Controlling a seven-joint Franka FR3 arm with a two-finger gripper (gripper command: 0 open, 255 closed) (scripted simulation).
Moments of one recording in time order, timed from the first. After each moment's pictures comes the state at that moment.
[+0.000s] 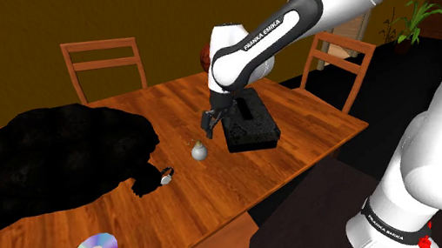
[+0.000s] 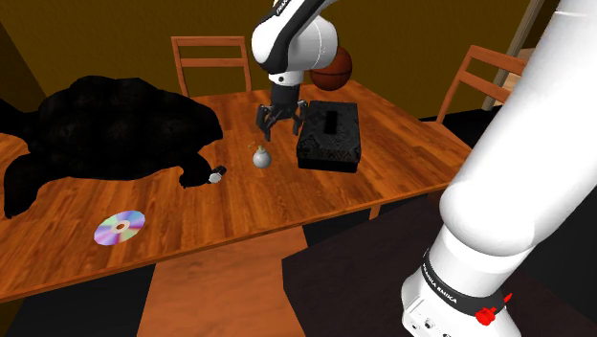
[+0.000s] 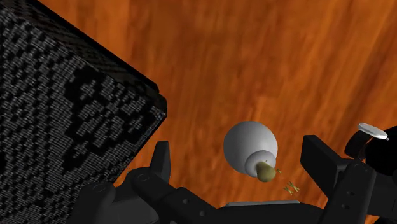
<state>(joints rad) 0.14 -0.01 0.08 -2.33 0.12 2.39 0.05</state>
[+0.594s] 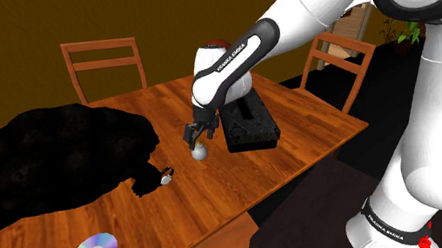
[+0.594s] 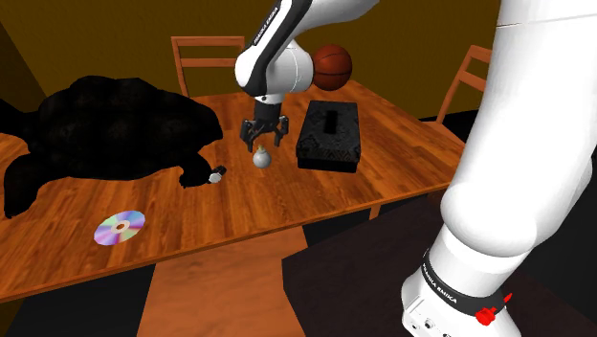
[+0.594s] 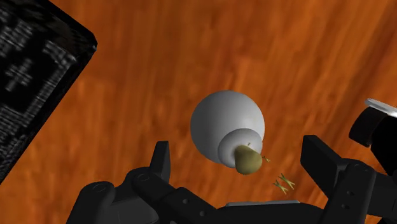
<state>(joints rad) 0.16 0.23 0.11 -2.20 0.19 2.53 0.00</state>
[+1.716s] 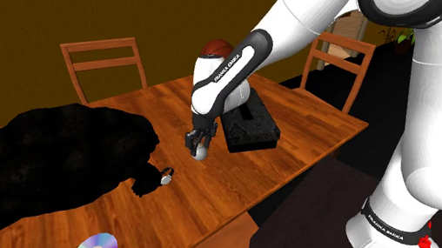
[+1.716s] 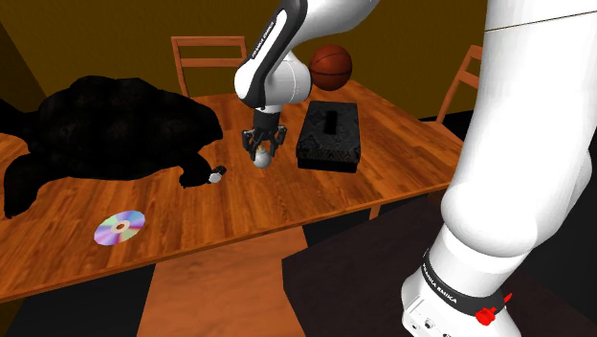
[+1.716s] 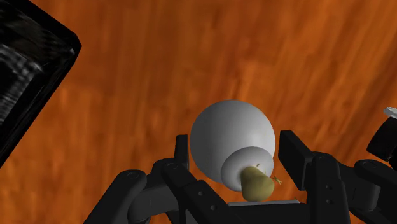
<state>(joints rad) 0.16 0.29 0.11 -2.20 0.19 2.59 0.00</state>
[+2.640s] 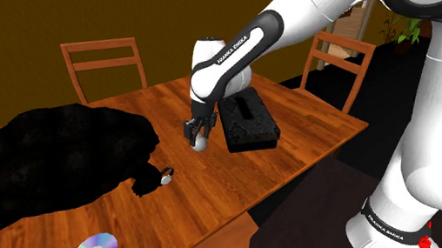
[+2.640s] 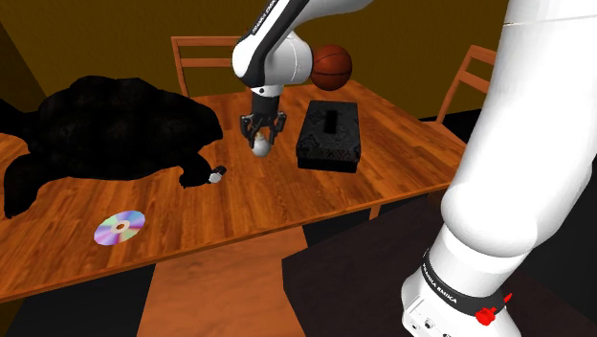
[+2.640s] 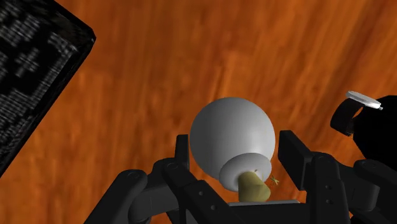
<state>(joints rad) 0.16 0.20 0.11 -2.18 0.18 2.48 0.02</state>
